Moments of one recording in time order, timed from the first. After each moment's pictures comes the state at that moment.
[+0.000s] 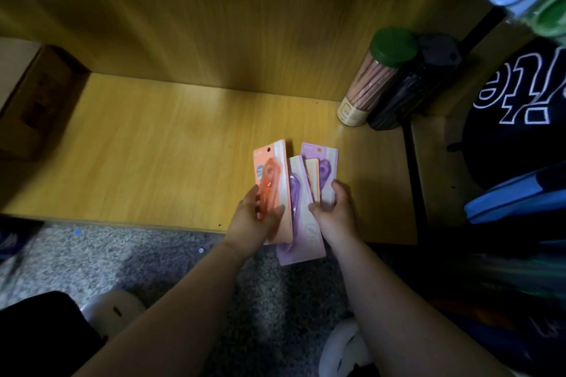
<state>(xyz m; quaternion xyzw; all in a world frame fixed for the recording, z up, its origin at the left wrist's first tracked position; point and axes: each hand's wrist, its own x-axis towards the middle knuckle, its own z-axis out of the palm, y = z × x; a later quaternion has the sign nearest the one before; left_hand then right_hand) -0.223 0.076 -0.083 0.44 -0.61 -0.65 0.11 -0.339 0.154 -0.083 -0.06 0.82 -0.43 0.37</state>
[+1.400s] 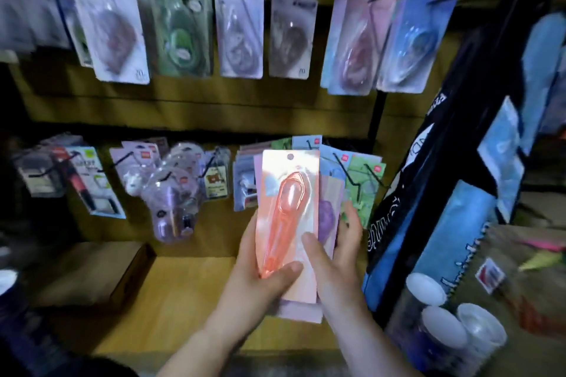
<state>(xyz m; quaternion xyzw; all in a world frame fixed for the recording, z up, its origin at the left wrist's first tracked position) -0.105 0.195 0.279 0.11 -0.64 -0.68 0.34 -0.198 0.270 0.290 -0.30 0.57 -0.75 0.15</state>
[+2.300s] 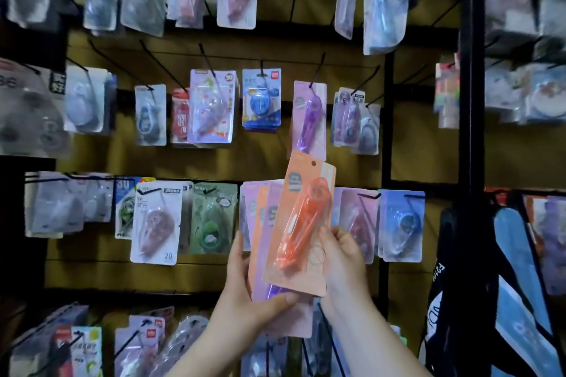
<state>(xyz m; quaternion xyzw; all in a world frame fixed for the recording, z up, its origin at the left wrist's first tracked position) -0.116 0.117 0.459 0.03 -0.70 -0.56 0.45 -0.212 0.192 0.504 -0.27 0.40 -0.86 0.18</state>
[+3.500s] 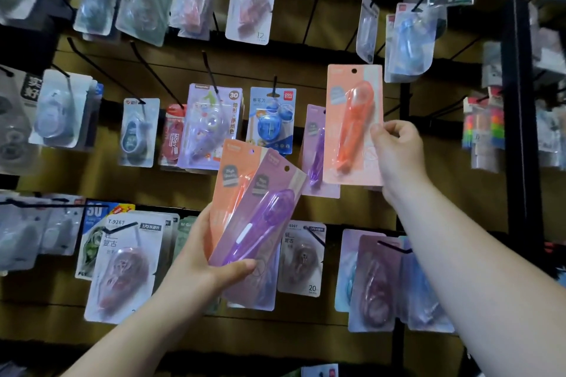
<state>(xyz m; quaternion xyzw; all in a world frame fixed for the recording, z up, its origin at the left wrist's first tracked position) -0.127 0.032 0.539 0.03 -0.70 -0.48 0.53 -0.293 0.164 0.679 -0.40 0.48 -0.76 -0.17</state>
